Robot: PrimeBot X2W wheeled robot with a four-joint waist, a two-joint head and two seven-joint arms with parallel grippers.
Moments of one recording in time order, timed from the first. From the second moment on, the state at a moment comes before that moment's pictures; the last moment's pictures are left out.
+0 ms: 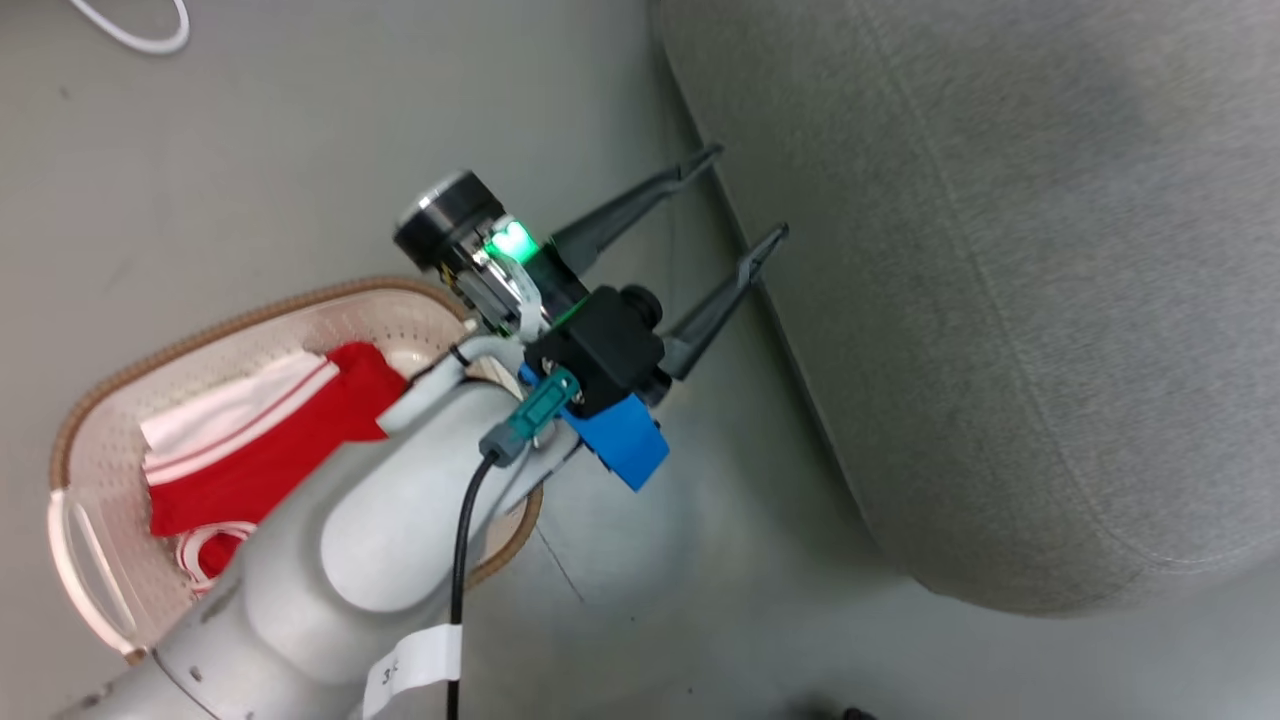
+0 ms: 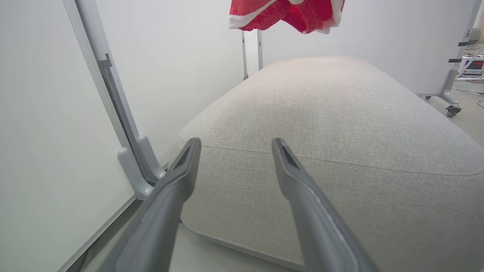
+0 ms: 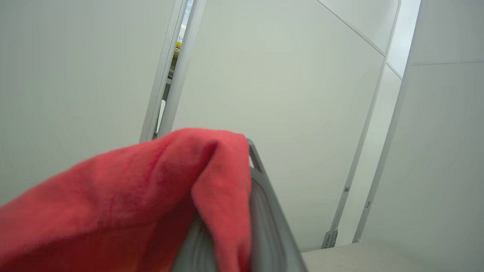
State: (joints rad) left arm -0.80 0.22 -0.82 0.33 -0.20 -0.13 -0.26; right arm -0.80 -0.23 -0.35 0.11 0.08 0.13 -0.26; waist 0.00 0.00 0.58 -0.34
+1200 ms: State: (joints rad) left arm -0.94 0.33 -0.87 0.23 -0.18 -0.12 -0.22; right arm -0.80 -0.21 -0.51 0.48 0.10 0.13 -0.26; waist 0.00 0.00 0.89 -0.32
